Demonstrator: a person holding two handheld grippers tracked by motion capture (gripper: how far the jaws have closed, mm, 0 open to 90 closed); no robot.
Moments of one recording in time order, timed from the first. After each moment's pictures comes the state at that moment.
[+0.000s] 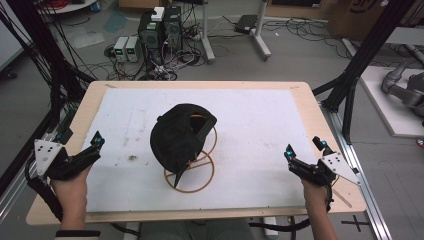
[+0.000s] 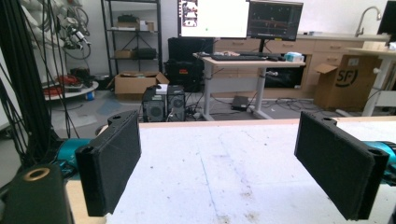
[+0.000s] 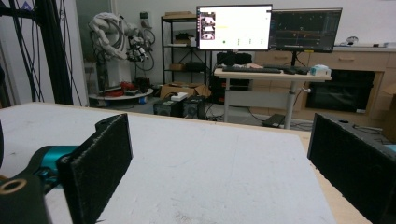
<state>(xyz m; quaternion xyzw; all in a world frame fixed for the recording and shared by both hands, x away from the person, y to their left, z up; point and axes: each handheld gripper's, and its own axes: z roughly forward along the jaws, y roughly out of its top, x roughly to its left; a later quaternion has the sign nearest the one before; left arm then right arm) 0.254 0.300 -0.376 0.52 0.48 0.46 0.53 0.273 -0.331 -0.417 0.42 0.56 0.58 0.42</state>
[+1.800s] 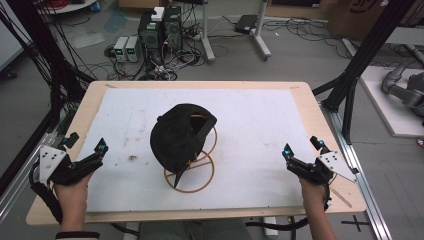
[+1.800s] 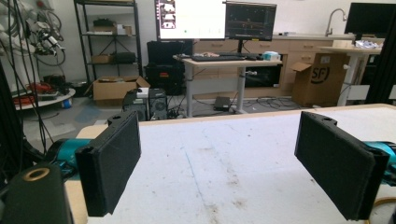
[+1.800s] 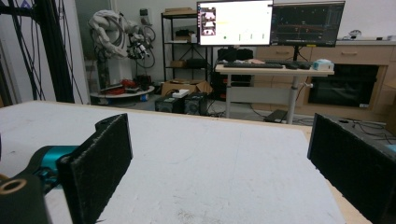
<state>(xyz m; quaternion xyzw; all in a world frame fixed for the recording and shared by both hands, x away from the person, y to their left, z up) 0.252 0.303 -0.396 0.54 0.45 0.44 0.55 0.278 -0.328 -0.421 0.42 0.57 0.58 0.41</state>
